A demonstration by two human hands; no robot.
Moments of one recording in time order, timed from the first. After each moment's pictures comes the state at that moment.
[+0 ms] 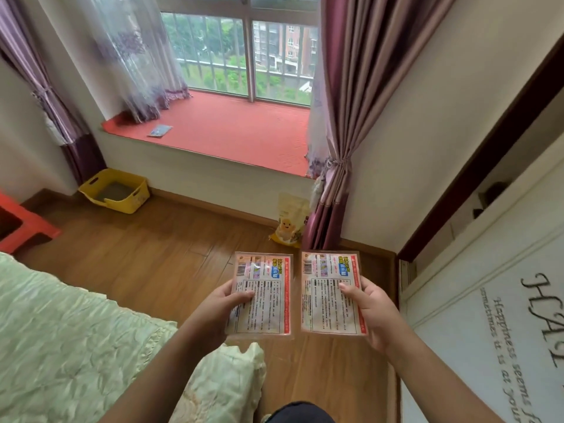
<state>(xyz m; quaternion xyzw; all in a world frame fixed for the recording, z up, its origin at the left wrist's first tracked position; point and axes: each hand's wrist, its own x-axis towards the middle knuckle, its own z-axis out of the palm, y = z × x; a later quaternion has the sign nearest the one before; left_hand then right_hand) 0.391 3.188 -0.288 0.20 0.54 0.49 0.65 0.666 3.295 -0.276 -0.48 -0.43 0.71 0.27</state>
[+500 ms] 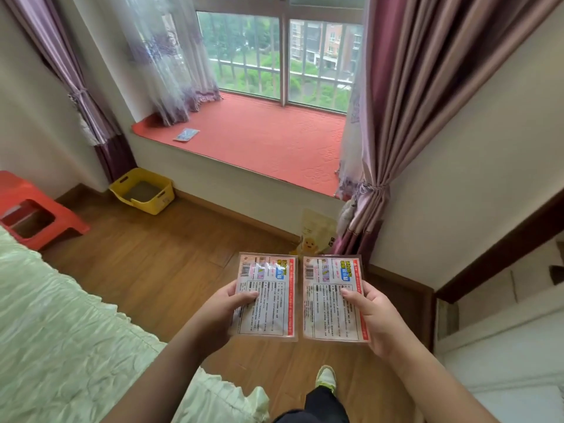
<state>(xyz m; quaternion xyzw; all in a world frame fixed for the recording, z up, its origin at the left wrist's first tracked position) 0.331 3.326 -0.298 0.16 0.54 0.53 0.63 0.592 3.461 -0.294 -0.43 -0.43 0.76 0.23</state>
